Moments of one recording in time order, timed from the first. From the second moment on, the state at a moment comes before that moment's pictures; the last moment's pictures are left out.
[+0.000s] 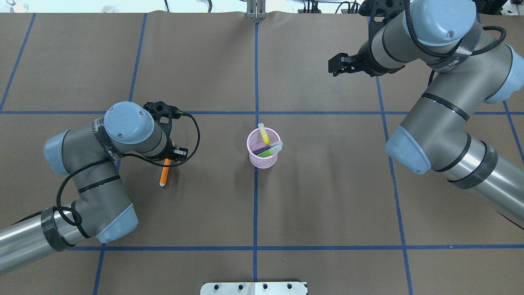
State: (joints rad) left arm -0.57 -2.01 -1.67 -1.75 -1.82 -1.00; right arm 0.84 -1.05 1.84 -1.48 1.85 1.00
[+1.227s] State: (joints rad) left arm -0.59 -2.02 -1.83 -2.16 -1.74 -0.78; right arm 0.84 -1.06 1.84 -1.48 1.84 1.01
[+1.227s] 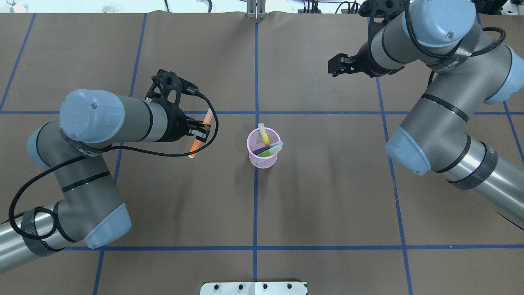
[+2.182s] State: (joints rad) left arm -0.43 -2.16 -1.43 -3.04 -1.38 -0.68; right arm 0.83 -1.05 1.84 -1.48 1.83 1.01
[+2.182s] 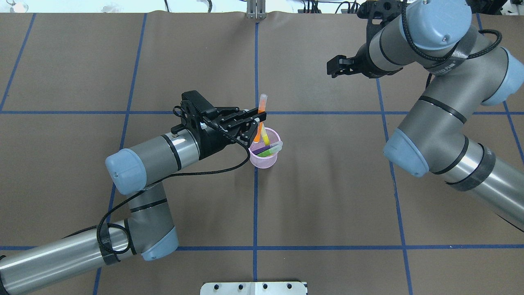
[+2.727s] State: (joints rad) left arm -0.43 -2.17 -1.40 -3.06 -1.37 -0.66; right arm 0.83 -1.05 1.84 -1.48 1.83 1.01
